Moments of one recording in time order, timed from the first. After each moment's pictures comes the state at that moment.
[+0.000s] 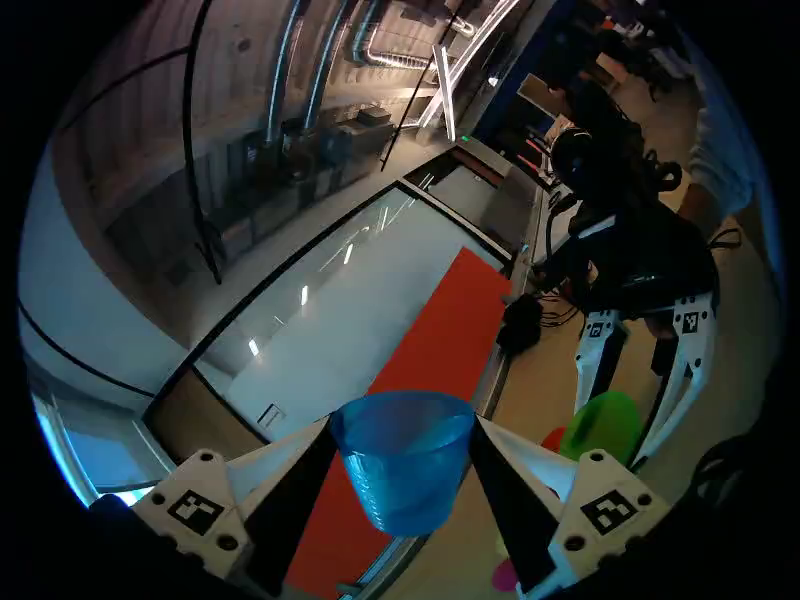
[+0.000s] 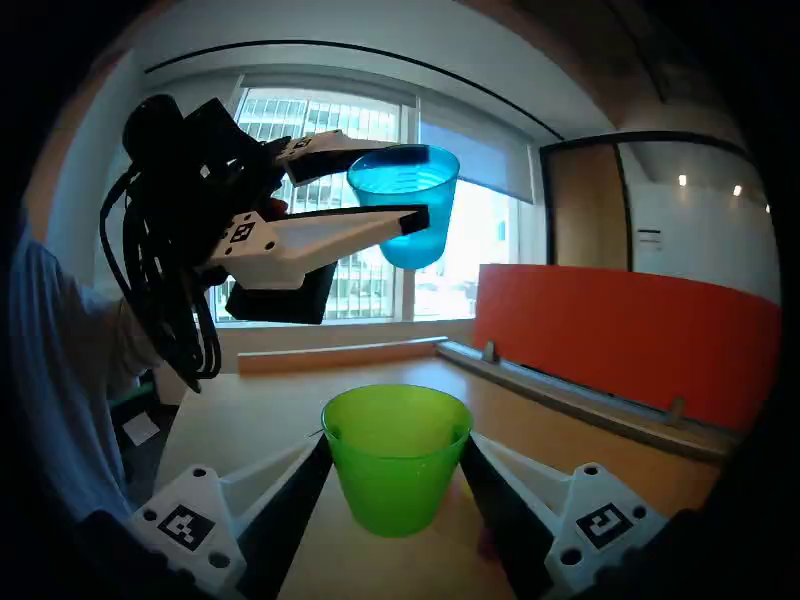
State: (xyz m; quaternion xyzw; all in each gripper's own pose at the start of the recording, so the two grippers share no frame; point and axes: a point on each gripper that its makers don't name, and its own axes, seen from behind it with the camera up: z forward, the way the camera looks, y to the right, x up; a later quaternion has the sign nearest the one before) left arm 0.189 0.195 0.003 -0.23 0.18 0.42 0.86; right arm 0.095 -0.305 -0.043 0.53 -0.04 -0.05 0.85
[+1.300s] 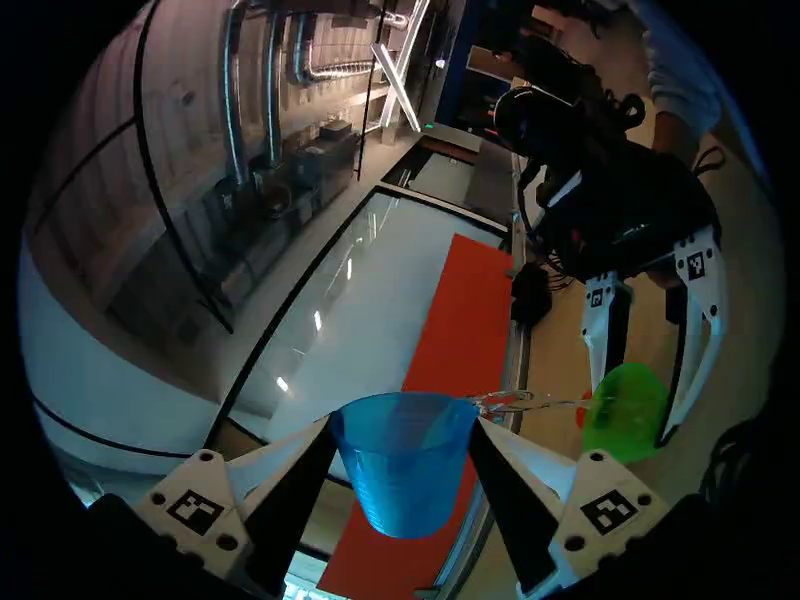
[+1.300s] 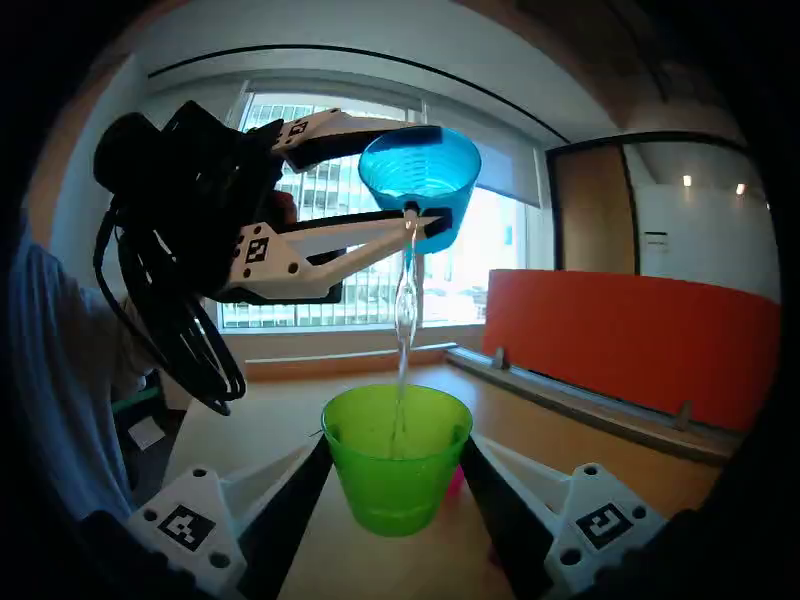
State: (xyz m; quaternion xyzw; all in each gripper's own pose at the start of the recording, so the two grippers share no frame) left arm 0.204 0.203 -0.001 -0.19 0.22 0.53 0.80; right arm 0.099 -0.318 -0.049 0.54 -0.04 -0.04 0.84
